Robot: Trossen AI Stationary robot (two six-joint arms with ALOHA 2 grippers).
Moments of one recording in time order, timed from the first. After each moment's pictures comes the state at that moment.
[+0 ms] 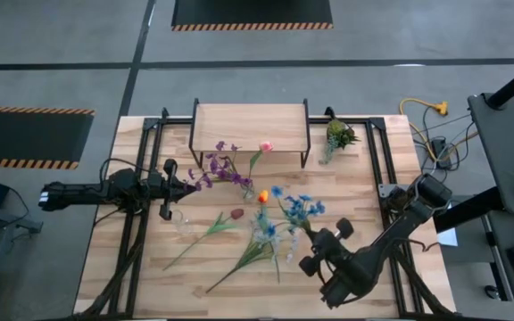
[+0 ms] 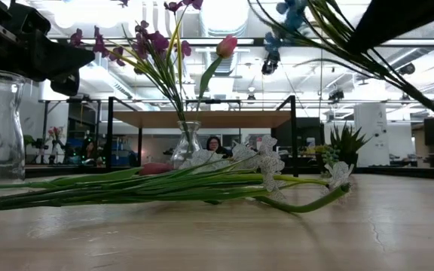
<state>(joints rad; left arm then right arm) 0.01 0.05 0.01 0.09 0.00 -0.06 0.78 1.84 1.39 -1.22 0.95 1.63</state>
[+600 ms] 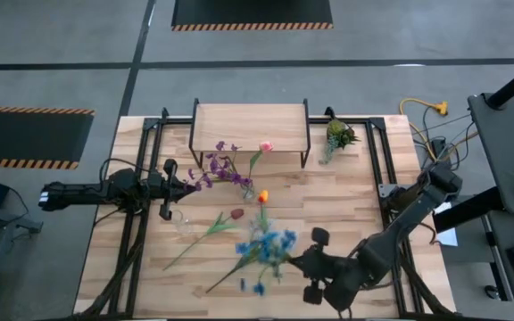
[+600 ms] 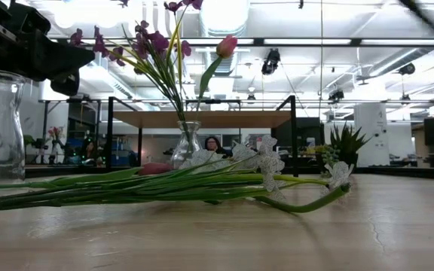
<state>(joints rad) 0.01 0.05 0.01 0.09 0.00 -0.06 0.76 1.70 1.35 -0.53 0.73 0.67</state>
